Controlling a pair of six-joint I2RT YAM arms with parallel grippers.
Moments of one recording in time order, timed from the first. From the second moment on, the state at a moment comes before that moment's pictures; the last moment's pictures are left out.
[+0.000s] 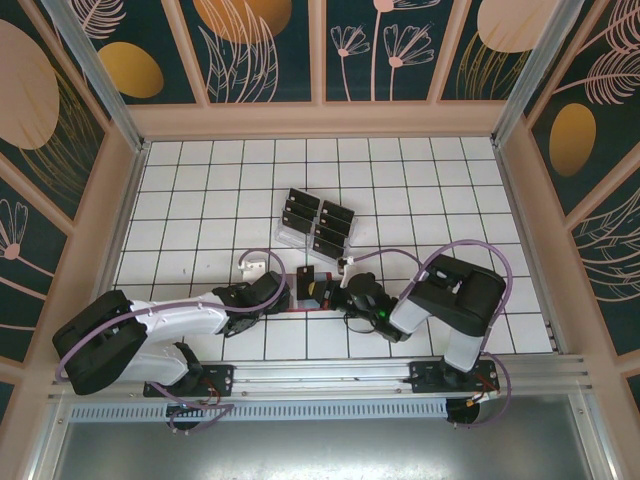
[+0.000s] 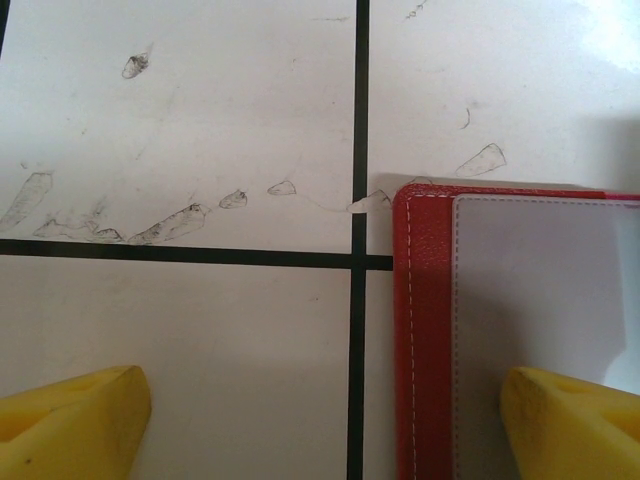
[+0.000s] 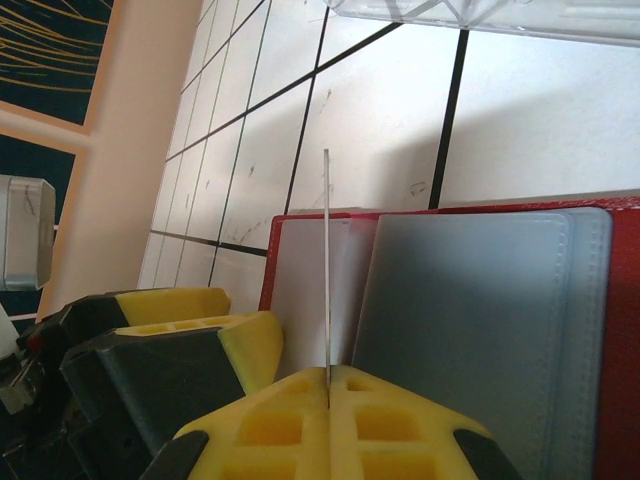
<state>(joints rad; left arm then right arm) -0.92 1.32 0.45 -0.24 -0.44 -0.91 1.00 1.78 0.34 1.08 -0.05 1.06</state>
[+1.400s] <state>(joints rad) -0.92 1.31 0.43 -0.22 -0.44 -0.91 1.04 1.82 0.30 1.15 0.00 1.13</state>
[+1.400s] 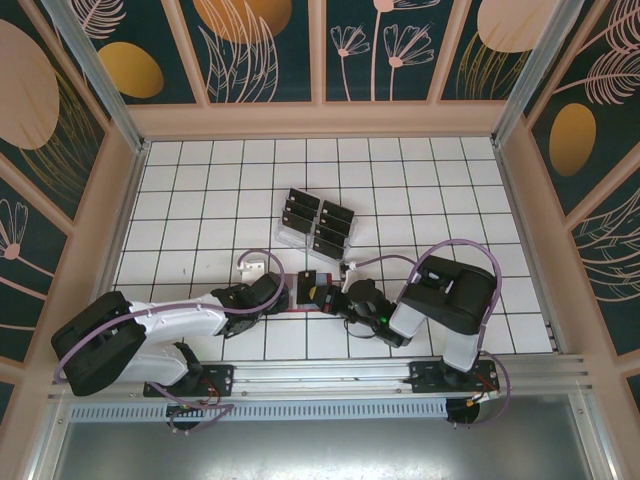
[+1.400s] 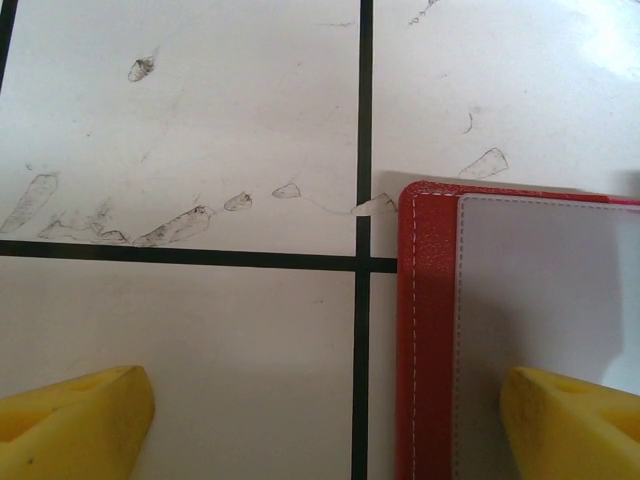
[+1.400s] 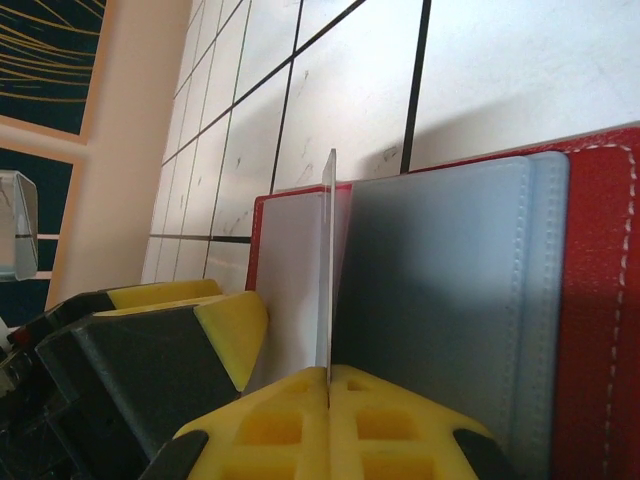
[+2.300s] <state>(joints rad) -0.92 1.31 0.42 -0.21 -0.45 -0.91 1.06 1.84 0.32 1.14 0.02 1.16</state>
